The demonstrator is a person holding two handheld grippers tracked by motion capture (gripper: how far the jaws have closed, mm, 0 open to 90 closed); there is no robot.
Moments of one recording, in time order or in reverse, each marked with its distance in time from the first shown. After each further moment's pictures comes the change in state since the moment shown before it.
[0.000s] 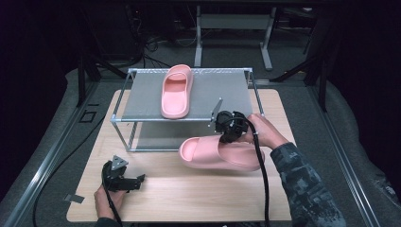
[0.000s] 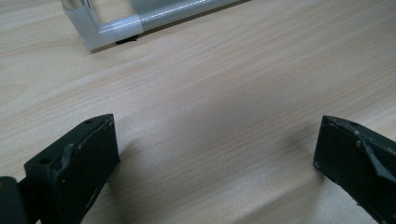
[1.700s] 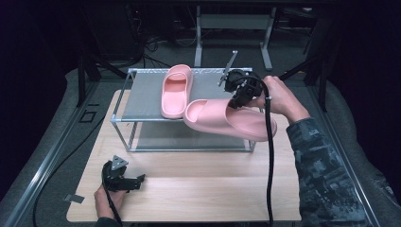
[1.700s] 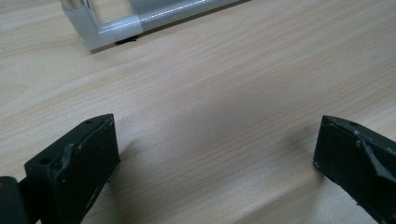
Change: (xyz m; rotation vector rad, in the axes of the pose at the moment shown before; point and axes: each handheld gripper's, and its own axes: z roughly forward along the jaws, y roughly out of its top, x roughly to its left) left arm 0.000 0.000 0.000 0.000 -0.001 0.002; right arm -0.050 0.016 -0.100 -0.001 -0.145 0.130
